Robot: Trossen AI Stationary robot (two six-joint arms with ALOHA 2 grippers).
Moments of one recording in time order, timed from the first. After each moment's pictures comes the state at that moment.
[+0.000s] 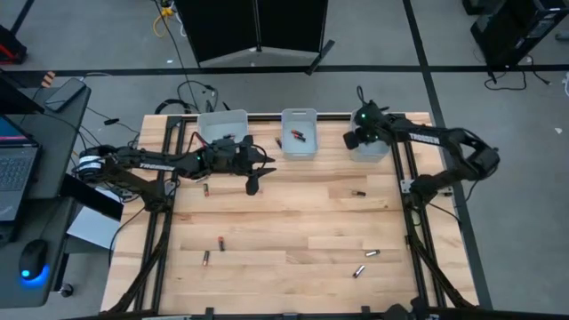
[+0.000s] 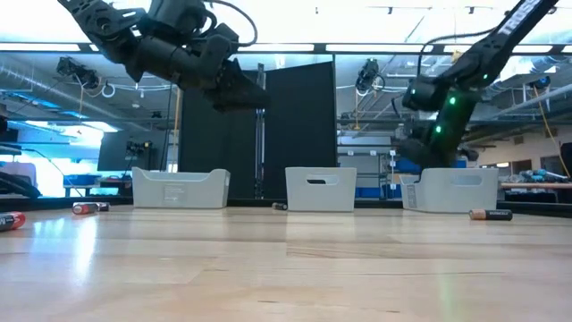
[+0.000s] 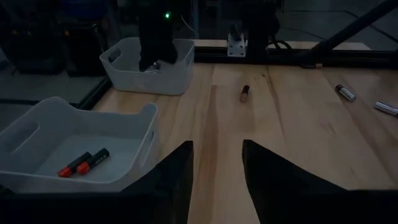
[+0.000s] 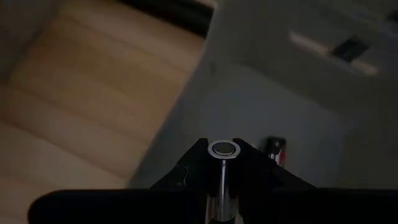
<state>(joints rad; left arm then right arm) 0.24 1.34 0.63 0.42 0.08 0.05 -0.89 1.40 0.68 -0.30 0.19 0.22</state>
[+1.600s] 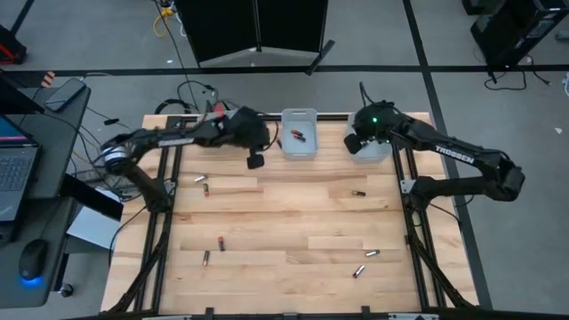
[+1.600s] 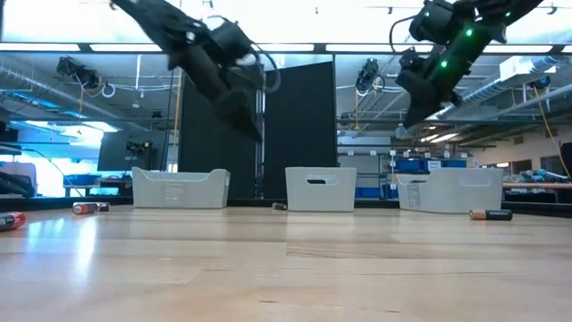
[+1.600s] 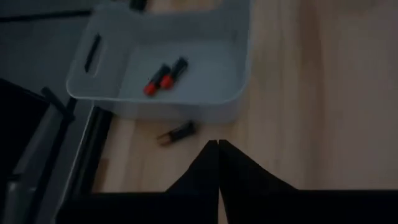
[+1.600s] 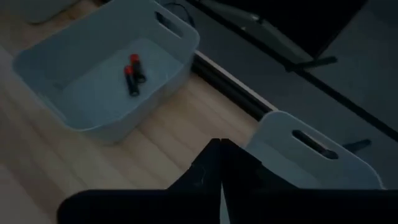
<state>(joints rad) 0.47 1.55 1.06 -0.28 0.04 0.39 -0.64 1.08 0.82 -0.52 0.22 0.10</state>
